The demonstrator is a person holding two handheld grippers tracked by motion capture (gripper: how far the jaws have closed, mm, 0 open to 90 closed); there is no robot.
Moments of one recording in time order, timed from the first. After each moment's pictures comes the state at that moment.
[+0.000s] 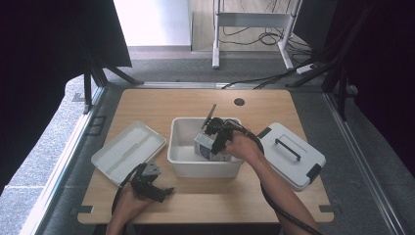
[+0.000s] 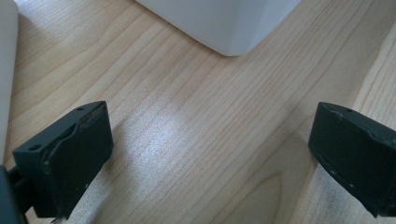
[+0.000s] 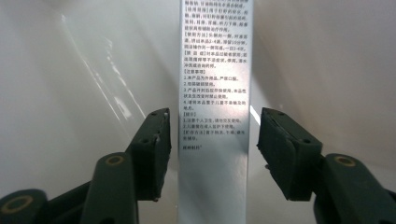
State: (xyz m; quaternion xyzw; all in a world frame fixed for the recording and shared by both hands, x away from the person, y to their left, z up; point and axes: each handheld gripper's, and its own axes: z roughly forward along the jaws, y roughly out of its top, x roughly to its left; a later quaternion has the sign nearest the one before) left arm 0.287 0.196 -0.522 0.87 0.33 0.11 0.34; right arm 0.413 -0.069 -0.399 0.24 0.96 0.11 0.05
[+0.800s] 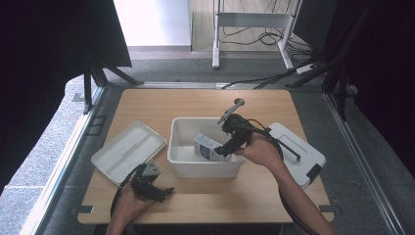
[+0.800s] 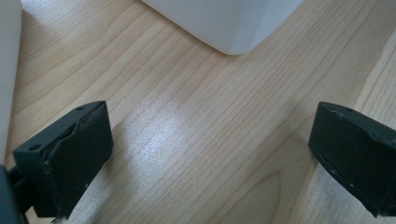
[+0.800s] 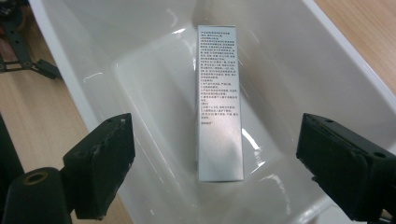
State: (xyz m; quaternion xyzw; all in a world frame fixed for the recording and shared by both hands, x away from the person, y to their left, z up) left arm 0.285 0.196 -0.522 0.87 0.34 0.11 0.34; right arm 0.378 -0.116 -0.353 0.25 0.93 0.26 0.08
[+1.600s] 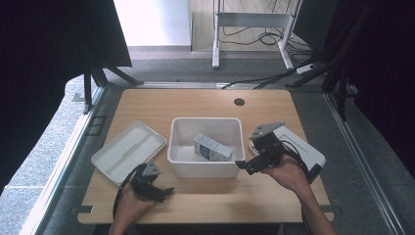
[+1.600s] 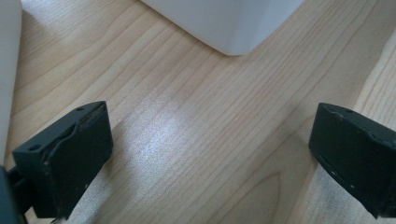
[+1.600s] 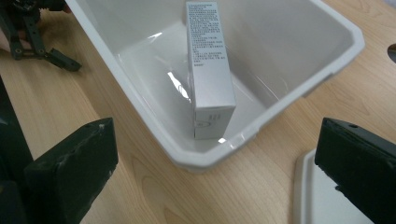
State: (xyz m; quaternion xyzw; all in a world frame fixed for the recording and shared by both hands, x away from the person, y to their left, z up) left arm 0.285 0.196 -0.522 0.87 0.34 0.11 0.34; right arm 0.328 -0.193 -0.369 0.28 0.89 0.34 0.11
